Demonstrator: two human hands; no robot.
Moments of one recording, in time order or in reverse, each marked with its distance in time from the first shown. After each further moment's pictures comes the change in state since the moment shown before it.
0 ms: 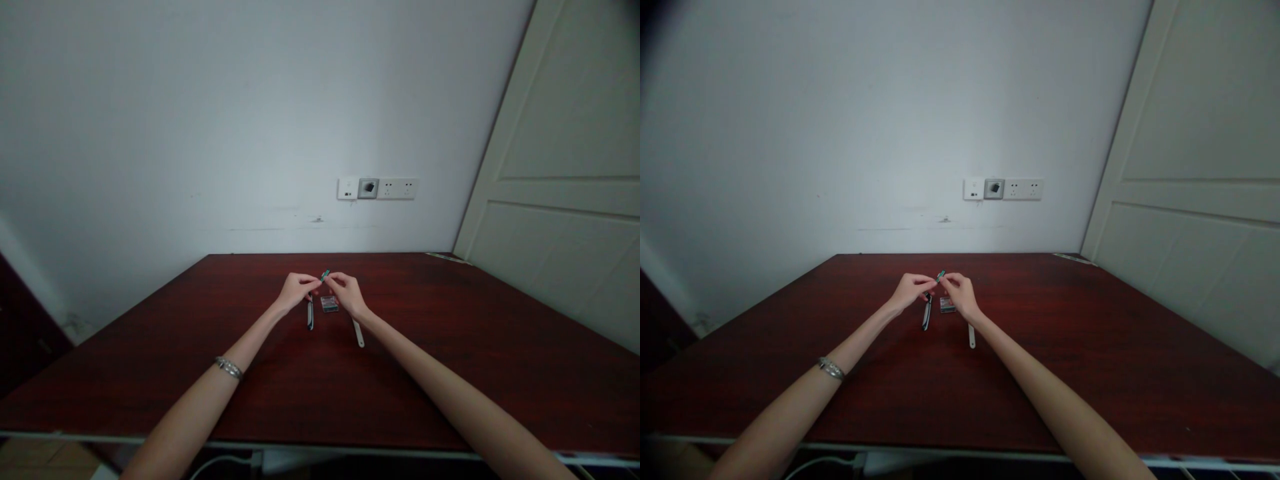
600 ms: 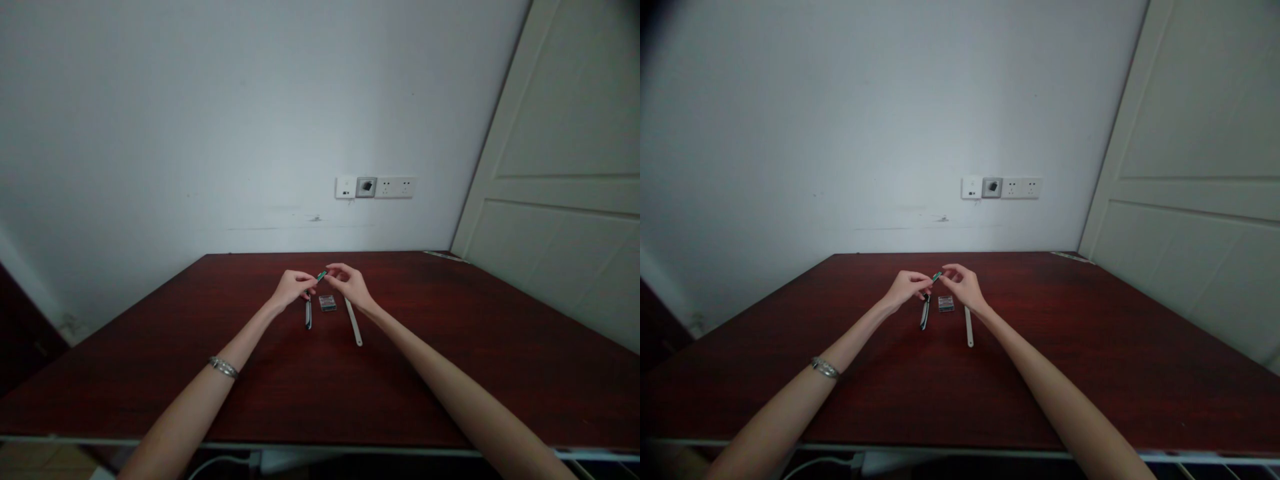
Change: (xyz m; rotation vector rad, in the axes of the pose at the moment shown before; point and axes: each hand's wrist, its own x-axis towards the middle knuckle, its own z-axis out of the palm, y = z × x) left_hand 0.000 0.001 -0.005 -0.078 -0.024 -0.023; right_hand 0.011 0.001 -0.021 -0.201 -0.006 -0.307
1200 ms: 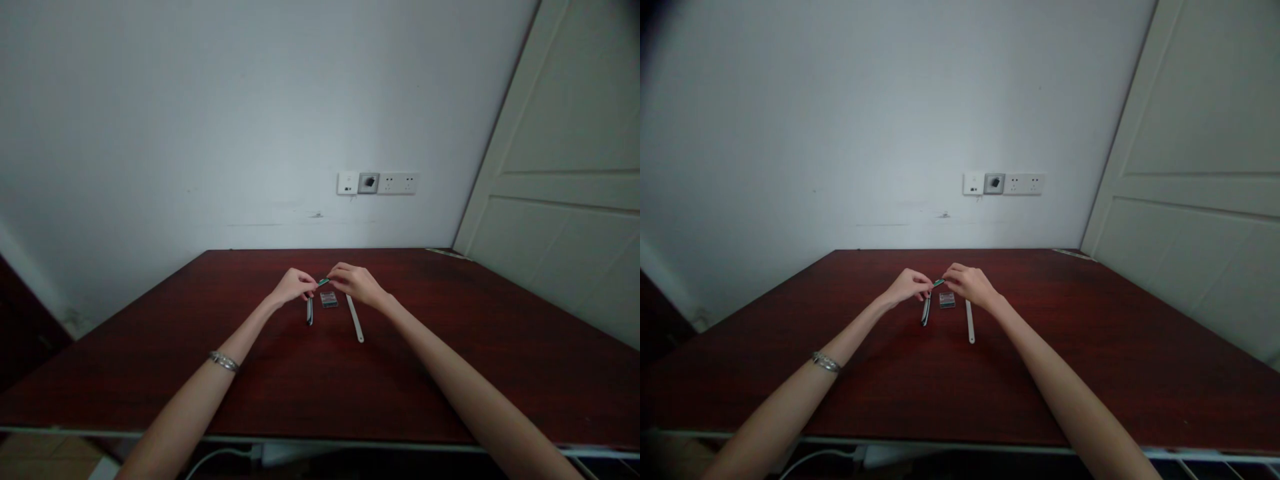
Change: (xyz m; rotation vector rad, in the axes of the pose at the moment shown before) left_hand -0.001 -0.001 -0.005 0.156 -0.132 -0.044; right_hand 0.002 -0.014 -0.032 -0.681 -0.391 -0.409
